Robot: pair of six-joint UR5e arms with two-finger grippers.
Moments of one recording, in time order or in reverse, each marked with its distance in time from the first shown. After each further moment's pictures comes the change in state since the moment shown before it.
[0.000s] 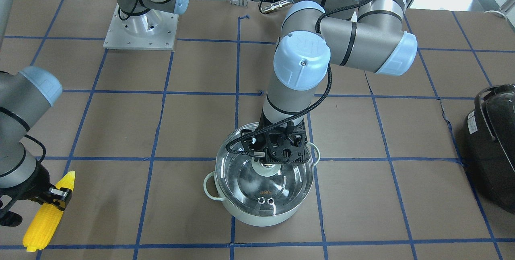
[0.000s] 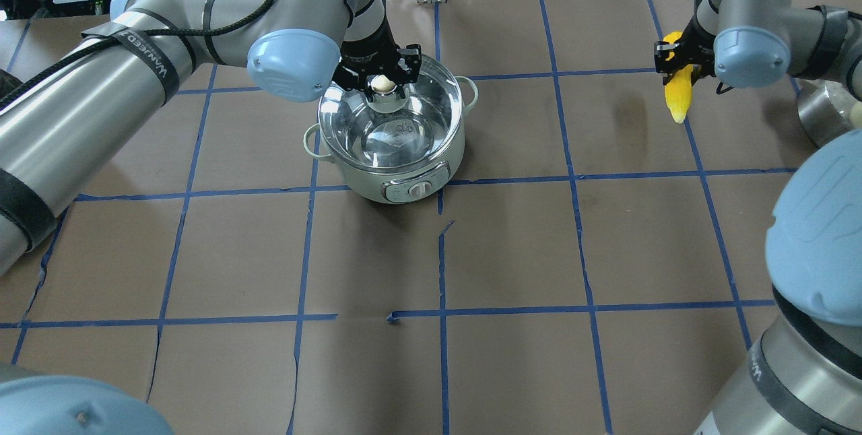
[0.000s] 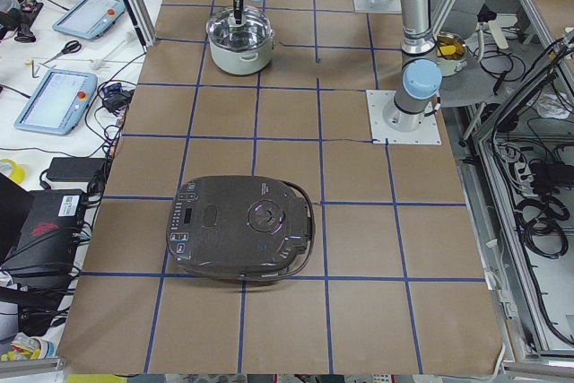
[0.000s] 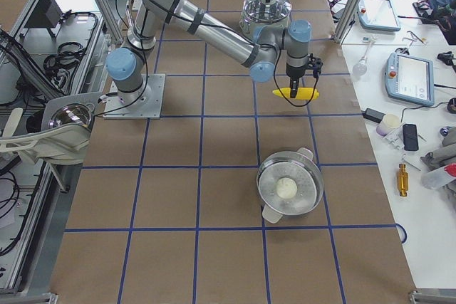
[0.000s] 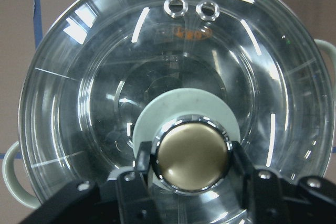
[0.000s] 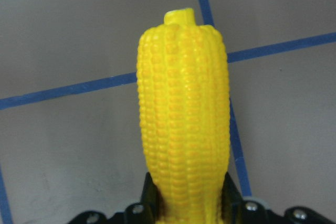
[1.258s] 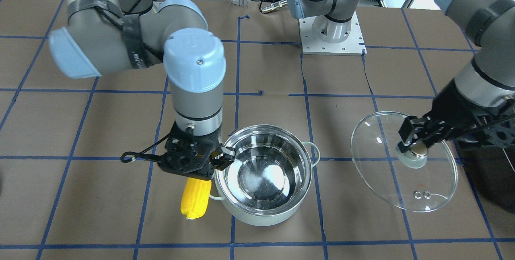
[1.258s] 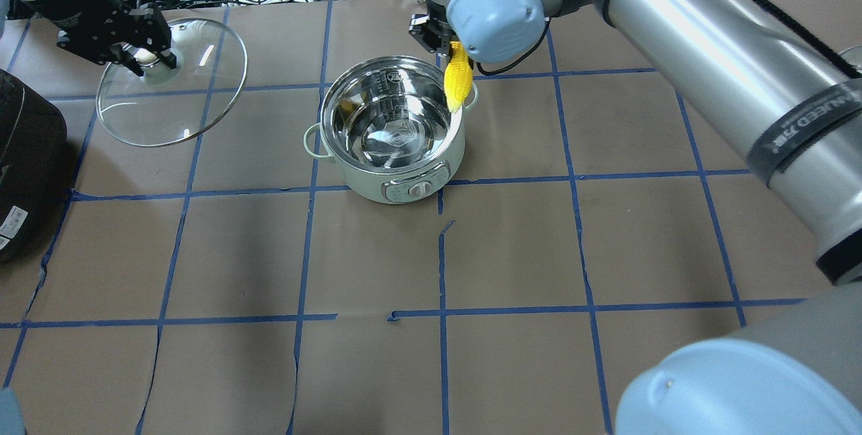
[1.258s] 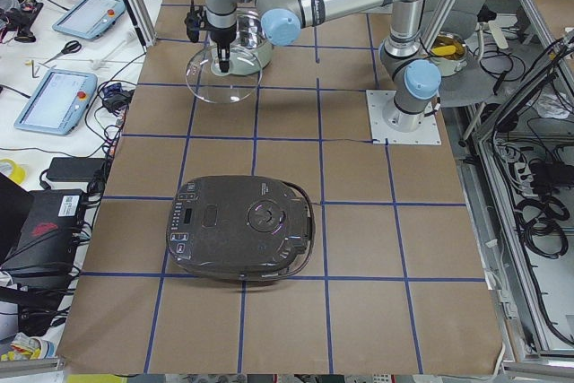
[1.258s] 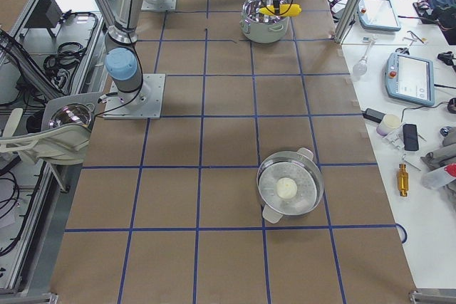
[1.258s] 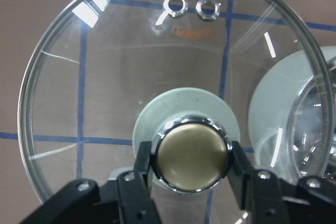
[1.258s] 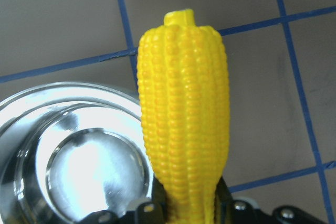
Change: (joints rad) left arm 0.590 0.145 -0.030 -0.187 -0.083 0.510; right arm 0.583 -0.023 -0.274 0.332 -0.079 0.595
